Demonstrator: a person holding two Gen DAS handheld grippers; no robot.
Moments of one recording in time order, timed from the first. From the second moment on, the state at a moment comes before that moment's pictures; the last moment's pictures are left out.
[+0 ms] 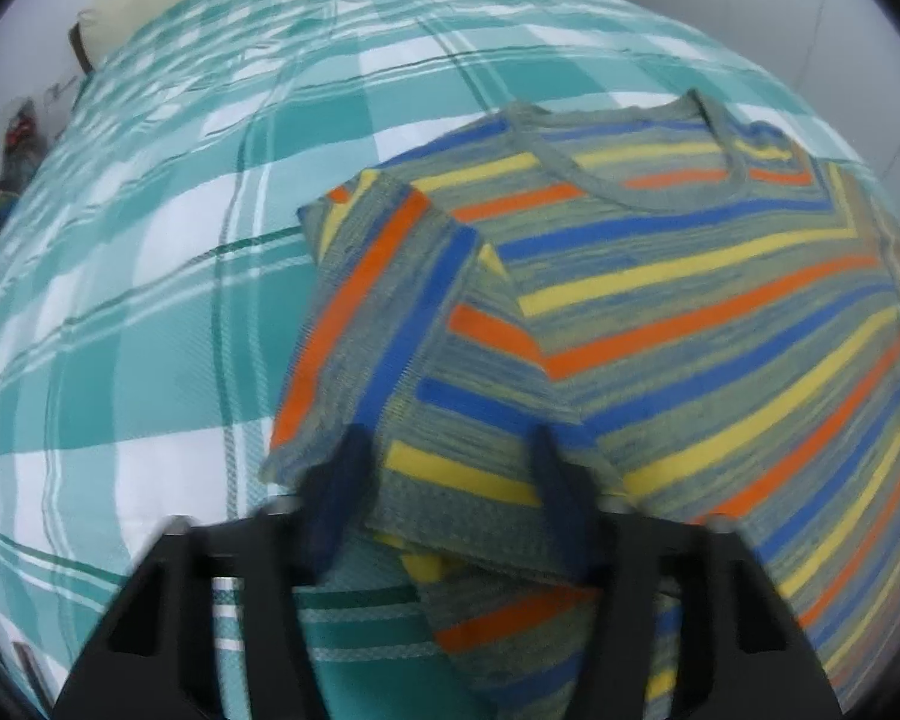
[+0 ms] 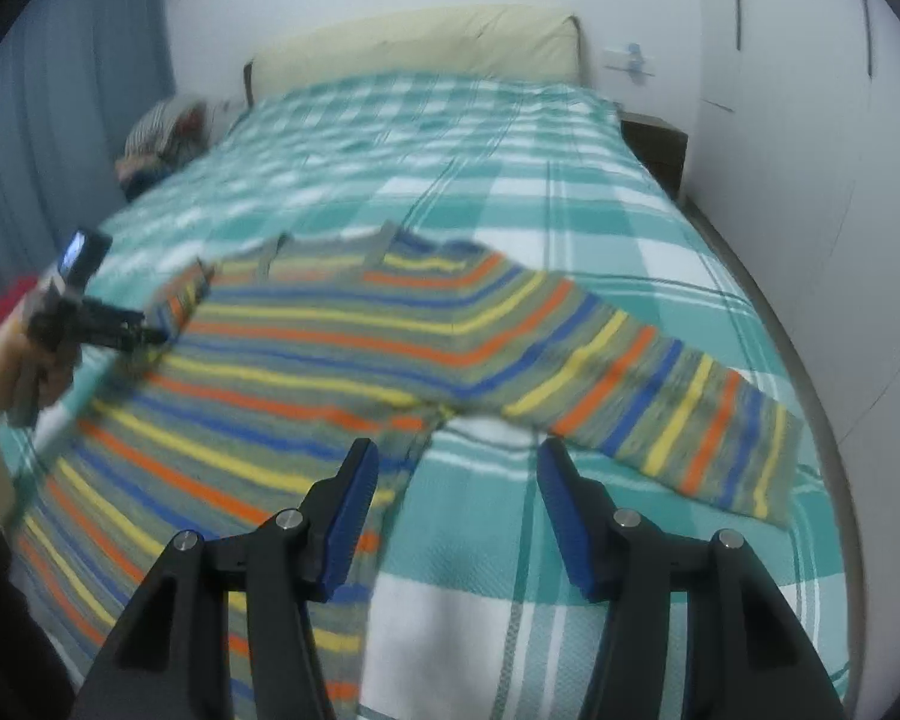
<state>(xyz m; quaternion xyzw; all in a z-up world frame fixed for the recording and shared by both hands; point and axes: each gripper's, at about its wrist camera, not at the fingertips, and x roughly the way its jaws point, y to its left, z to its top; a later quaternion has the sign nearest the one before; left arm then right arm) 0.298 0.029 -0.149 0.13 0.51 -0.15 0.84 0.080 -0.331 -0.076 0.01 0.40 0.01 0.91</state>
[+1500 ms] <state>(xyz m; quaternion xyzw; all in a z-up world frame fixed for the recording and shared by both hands) 0.333 0.190 -0.077 0.07 0.45 0.03 0.89 0.083 -0.329 -0.076 0.02 0.39 0.03 0.92</state>
